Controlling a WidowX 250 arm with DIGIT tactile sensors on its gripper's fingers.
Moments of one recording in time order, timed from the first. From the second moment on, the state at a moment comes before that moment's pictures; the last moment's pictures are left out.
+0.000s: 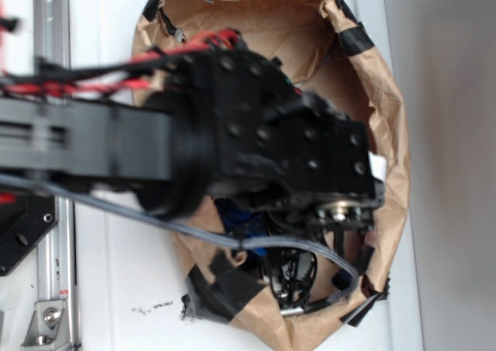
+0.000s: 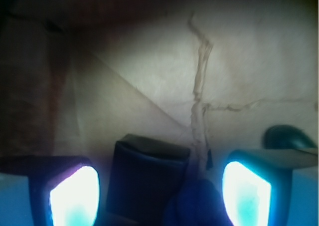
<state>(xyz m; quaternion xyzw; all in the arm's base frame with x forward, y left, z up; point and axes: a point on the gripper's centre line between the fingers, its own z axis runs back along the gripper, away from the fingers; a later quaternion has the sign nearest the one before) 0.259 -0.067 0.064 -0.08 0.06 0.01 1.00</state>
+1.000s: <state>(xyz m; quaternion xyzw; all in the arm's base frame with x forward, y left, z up) 0.254 -0.082 0.016 -0.10 0.12 0.01 0.99</state>
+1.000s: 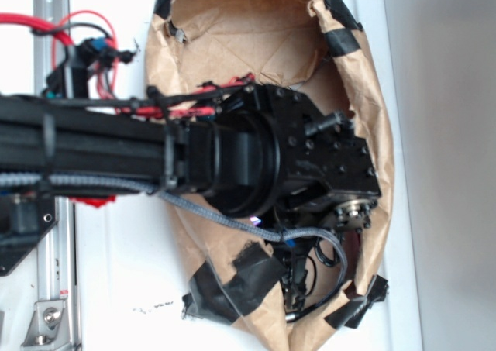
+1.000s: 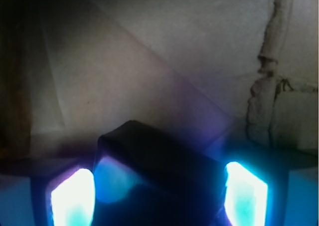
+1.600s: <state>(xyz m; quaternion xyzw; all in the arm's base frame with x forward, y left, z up) 0.279 -0.022 0.035 -0.03 0.04 0.18 0.98</state>
